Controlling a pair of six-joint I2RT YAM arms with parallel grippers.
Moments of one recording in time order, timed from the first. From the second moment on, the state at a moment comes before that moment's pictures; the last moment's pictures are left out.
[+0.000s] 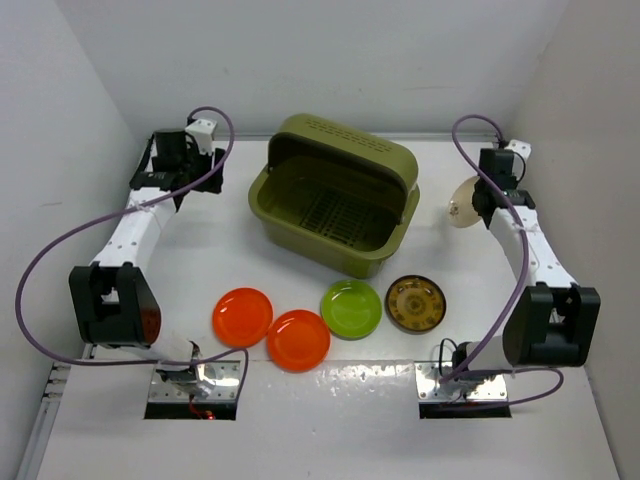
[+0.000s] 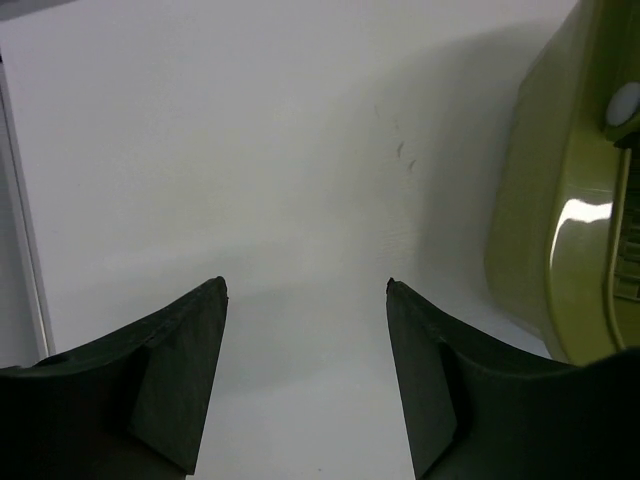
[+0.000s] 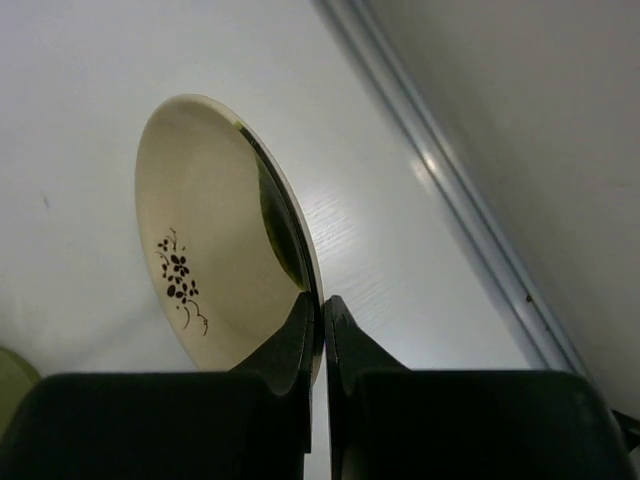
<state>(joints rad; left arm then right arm) 0.01 1.52 1.29 -0.36 0.11 0.18 -0.07 1.43 1.09 -0.42 0.48 0.22</state>
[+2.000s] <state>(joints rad) -0.08 1.74 1.50 -0.43 0.43 0.07 0.82 1.73 1.09 0.51 0.55 -1.01</state>
